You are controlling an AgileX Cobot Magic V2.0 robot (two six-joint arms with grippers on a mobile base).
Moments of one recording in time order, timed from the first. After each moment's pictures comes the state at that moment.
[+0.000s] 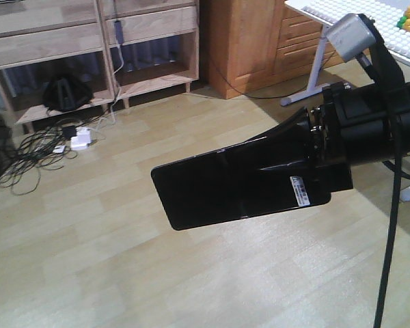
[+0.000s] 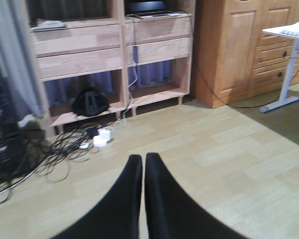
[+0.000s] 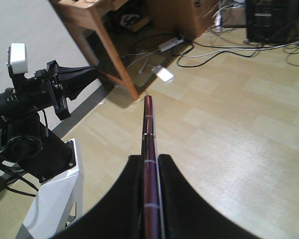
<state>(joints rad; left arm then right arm) 0.06 -0.02 0.03 -0.04 0.20 0.06 0.18 1.30 -1.18 1.11 1.23 -1.06</state>
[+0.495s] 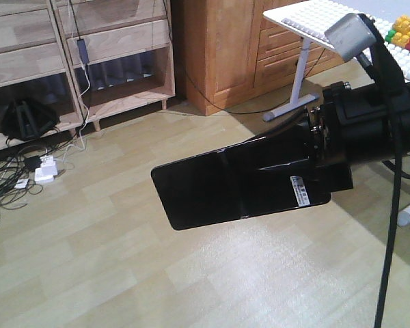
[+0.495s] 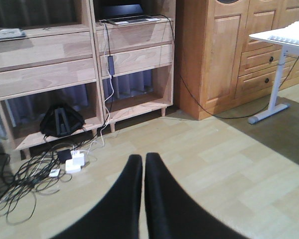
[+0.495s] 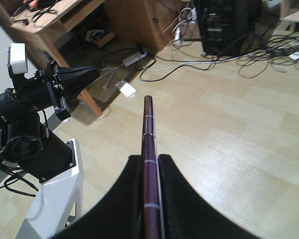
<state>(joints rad) 0.06 -0.02 0.03 -0.04 0.20 0.06 0.18 1.30 -1.18 1.11 1.23 -1.06</state>
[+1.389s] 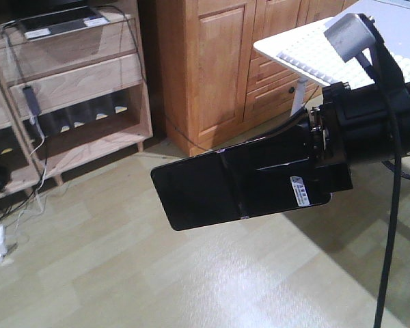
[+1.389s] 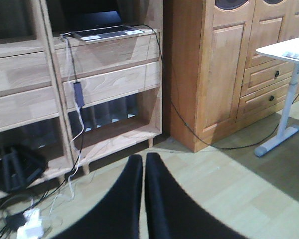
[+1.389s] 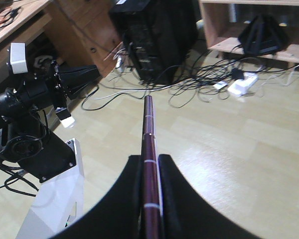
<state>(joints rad) 0.06 -0.02 0.03 -0.04 0.20 0.06 0.18 1.30 -1.18 1.11 1.23 -1.06</state>
